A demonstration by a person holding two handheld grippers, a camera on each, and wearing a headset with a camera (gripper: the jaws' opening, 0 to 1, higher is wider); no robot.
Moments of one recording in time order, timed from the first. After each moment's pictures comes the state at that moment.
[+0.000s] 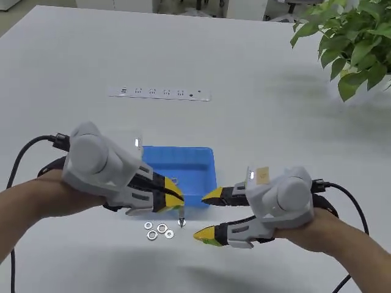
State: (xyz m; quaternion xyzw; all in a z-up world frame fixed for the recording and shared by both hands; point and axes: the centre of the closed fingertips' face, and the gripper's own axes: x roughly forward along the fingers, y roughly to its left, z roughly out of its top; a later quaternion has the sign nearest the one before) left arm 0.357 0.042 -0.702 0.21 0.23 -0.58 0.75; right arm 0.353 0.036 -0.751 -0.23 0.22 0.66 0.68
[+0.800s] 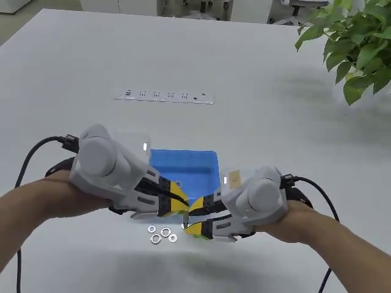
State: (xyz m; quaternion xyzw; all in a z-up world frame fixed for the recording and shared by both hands) left arm 0.357 0.041 -0.704 0.22 0.24 -0.59 0.74; right arm 0.354 0.064 -0.765 -0.28 0.21 0.69 0.63
